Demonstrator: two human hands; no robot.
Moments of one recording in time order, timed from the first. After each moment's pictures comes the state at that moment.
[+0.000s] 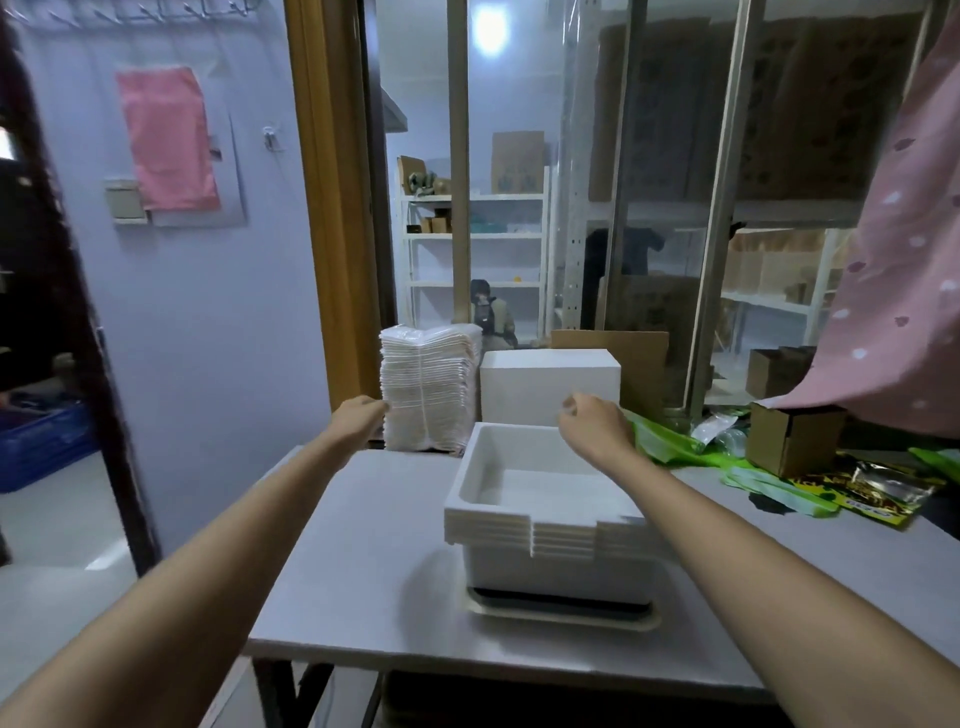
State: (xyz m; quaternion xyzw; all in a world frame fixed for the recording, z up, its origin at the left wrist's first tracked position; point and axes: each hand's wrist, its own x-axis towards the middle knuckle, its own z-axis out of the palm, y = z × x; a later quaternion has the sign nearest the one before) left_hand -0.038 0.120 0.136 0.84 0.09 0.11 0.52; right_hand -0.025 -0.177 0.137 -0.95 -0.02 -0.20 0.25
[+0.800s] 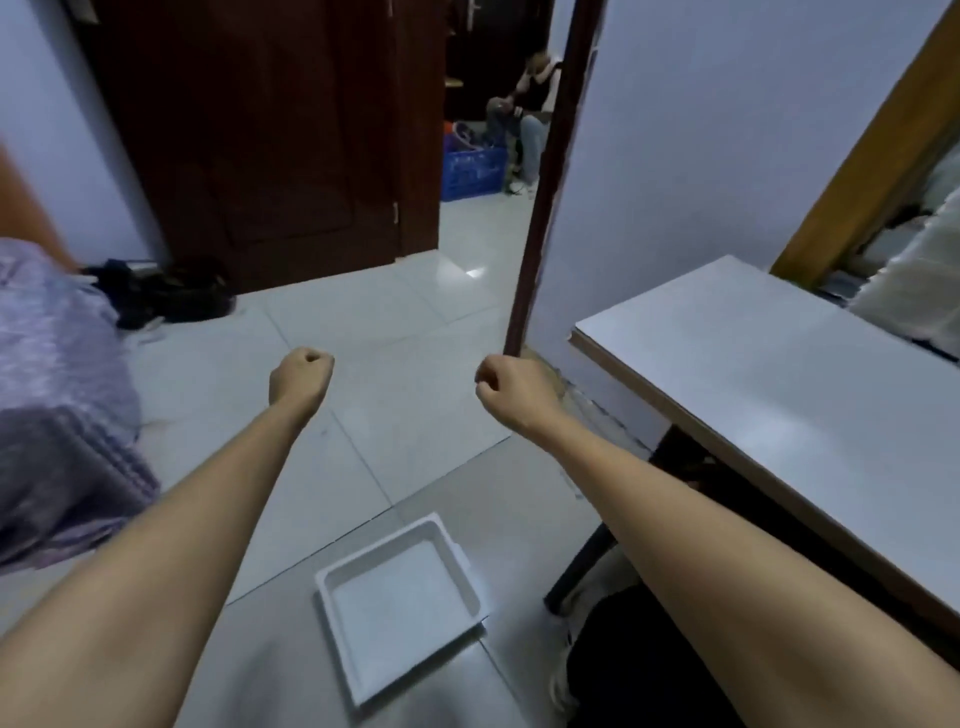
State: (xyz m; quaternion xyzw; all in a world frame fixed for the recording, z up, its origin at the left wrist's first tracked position) left_hand -0.420 0.504 -0.140 0.64 0.59 0.28 0.41; right_hand -0.226 0.322 -0.092 -0.82 -0.53 0.06 0.20
